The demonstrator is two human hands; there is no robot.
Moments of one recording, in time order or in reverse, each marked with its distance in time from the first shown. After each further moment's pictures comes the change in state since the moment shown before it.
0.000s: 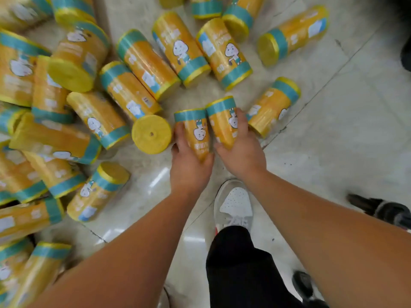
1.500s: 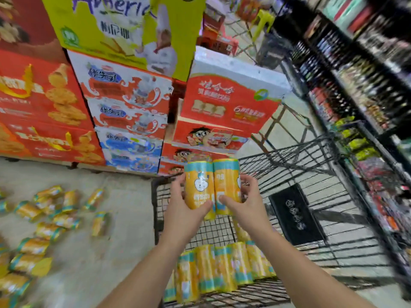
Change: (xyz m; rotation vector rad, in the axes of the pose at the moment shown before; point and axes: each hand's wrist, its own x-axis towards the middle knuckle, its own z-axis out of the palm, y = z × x) left_hand -0.728 0.412 -0.052 -0.201 -0.587 0.698; right_hand -0.697 0.164 -0.561 0.825 0.759 0.154
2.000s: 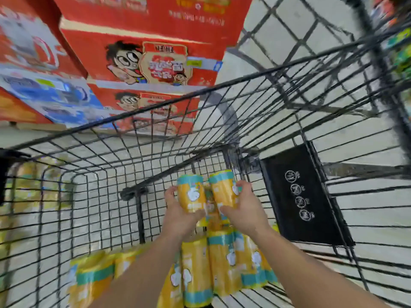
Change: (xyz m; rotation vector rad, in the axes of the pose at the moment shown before) left_hand 0.096 -0.216 0.250 0.265 -0.054 -0.558; right_hand 0.181 0.292 -0.080 -0.398 -0.249 0.329
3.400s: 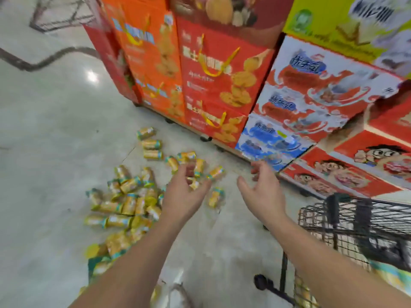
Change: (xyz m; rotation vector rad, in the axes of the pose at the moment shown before) left_hand -0.141 -0.100 -0.629 -0.115 0.627 0.352; right_hand -0.272 -0.473 0.340 -0.109 0.151 -0.723
